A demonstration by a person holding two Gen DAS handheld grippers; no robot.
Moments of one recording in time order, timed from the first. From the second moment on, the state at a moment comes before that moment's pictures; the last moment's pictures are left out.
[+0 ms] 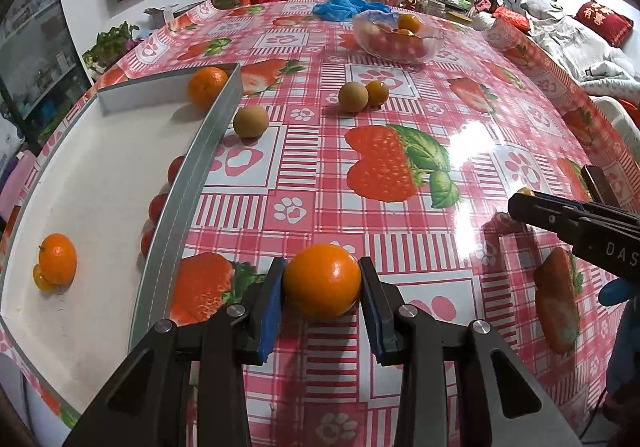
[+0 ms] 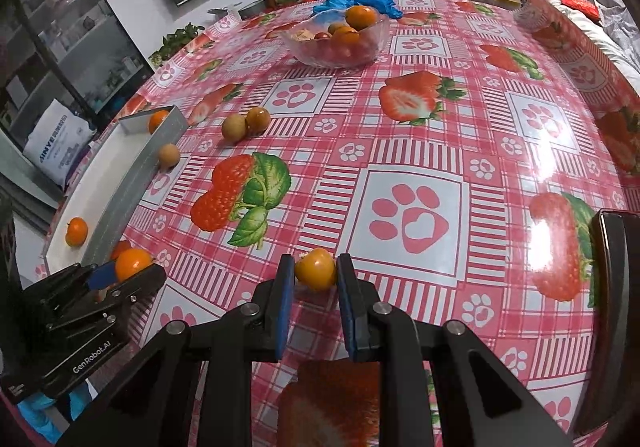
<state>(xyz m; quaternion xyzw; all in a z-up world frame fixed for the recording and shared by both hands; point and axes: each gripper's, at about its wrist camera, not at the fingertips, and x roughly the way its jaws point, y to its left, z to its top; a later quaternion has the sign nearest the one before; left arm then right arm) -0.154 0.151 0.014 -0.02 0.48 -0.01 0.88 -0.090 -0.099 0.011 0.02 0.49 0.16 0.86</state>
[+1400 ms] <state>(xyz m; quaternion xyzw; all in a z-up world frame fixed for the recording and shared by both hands) -0.158 0.173 0.038 -0.05 0.45 -0.01 0.89 -0.091 -0.061 0.024 -0.01 0.49 0.18 0.85</state>
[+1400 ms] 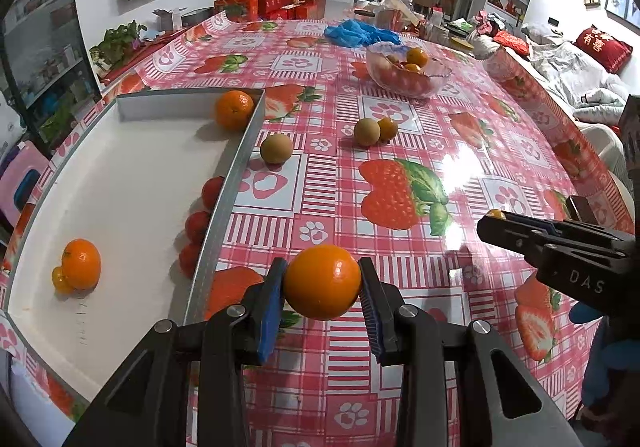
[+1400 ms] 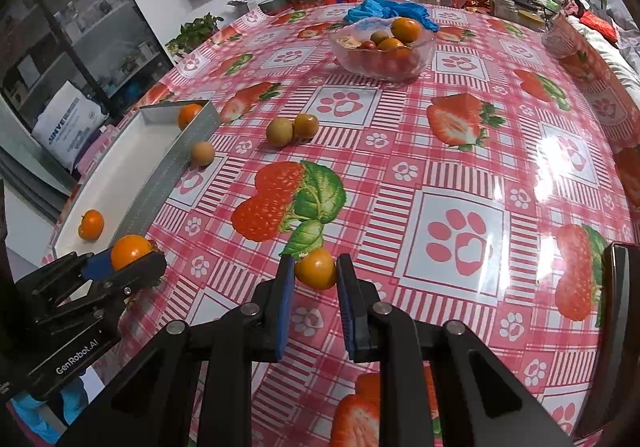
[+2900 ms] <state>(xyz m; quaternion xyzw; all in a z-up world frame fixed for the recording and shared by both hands) -0.159 0.185 0.023 -0.07 0.47 -0.01 0.88 -0.087 -0.038 0.009 -0.03 0.51 0.19 0.84</state>
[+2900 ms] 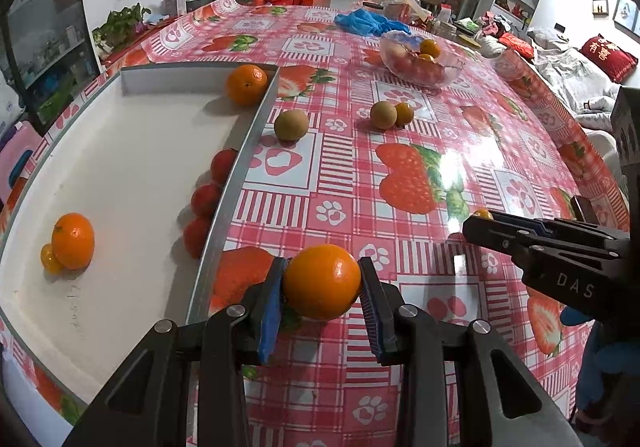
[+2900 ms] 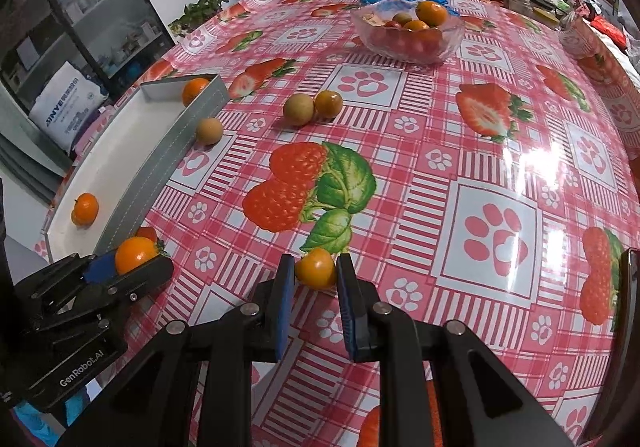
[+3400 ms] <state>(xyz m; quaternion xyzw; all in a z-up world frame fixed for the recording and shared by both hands) -0.161 0.183 0.020 -0.07 0.47 -0.01 0.88 -0.089 -0.044 0.006 -0.02 0.52 0.19 0.83</state>
